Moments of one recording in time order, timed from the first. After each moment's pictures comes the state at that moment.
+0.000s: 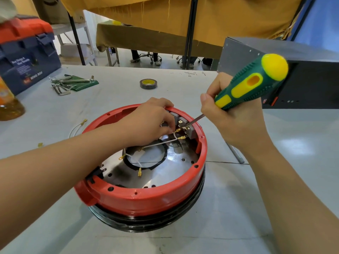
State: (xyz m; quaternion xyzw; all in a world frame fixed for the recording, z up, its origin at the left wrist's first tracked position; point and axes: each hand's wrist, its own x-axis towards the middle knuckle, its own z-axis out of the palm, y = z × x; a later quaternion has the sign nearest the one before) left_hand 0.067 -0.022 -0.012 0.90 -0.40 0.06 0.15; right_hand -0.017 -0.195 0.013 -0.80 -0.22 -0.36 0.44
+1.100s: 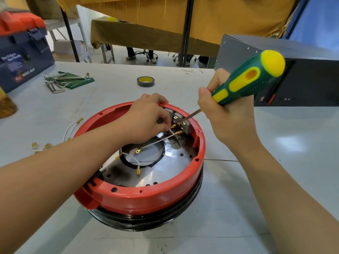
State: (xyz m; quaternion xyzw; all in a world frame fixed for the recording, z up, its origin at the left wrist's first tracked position) left_hand 0.070 -0.019 -0.013 0.91 -0.37 0.05 0.16; right_hand -0.009 -0.182 0.005 -0.77 -0.15 -0.39 0.48
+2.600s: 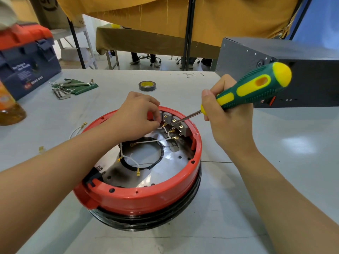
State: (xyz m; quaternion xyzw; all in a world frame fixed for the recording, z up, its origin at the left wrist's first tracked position) left_hand 0.072 -0.012 -0.005 0.92 -0.33 0.10 0.19; right_hand -0.012 -0.187 0.000 -0.73 -0.12 -0.41 0.54
